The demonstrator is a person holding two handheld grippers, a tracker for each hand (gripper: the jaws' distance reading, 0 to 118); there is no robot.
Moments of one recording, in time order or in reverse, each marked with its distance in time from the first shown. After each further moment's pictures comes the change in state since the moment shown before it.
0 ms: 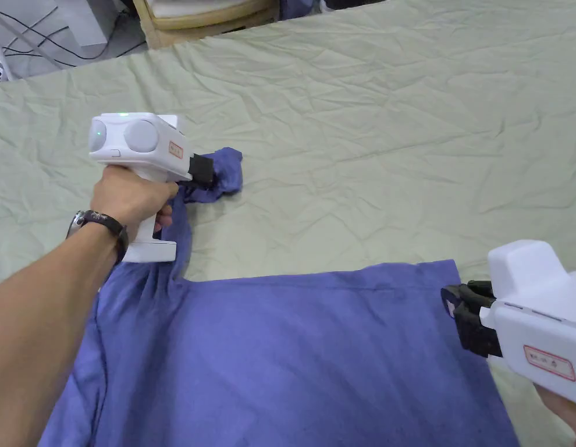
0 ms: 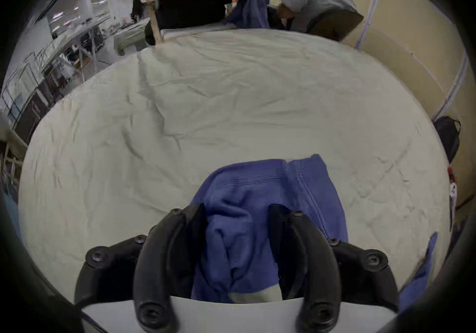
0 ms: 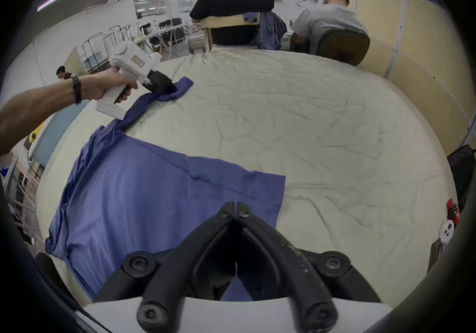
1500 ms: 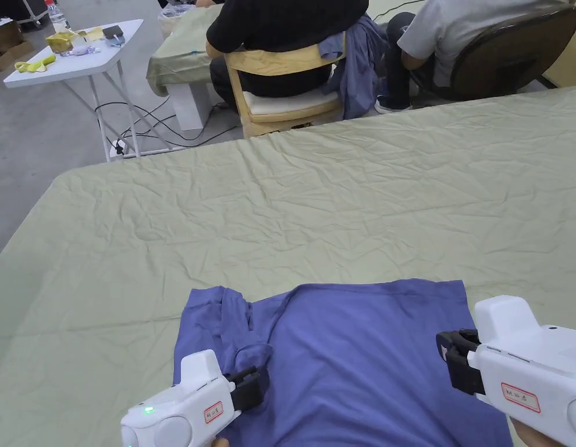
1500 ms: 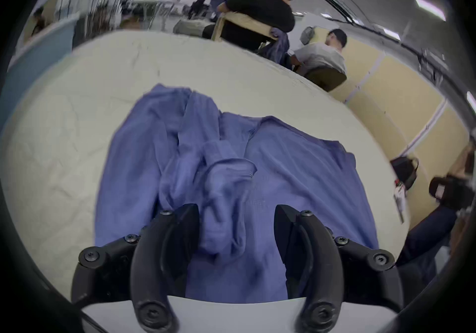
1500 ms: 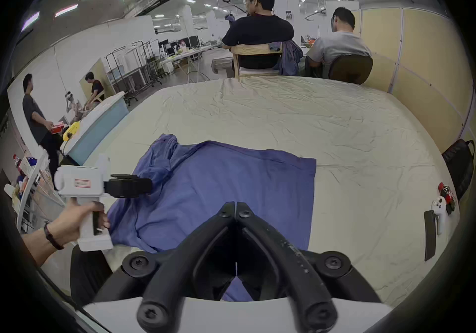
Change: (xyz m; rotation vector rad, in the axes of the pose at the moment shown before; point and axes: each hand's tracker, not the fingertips) left arm 0.040 -0.367 0.284 0.209 -0.060 0.300; right arm -0.102 -0.051 0.164 0.112 0.091 0.018
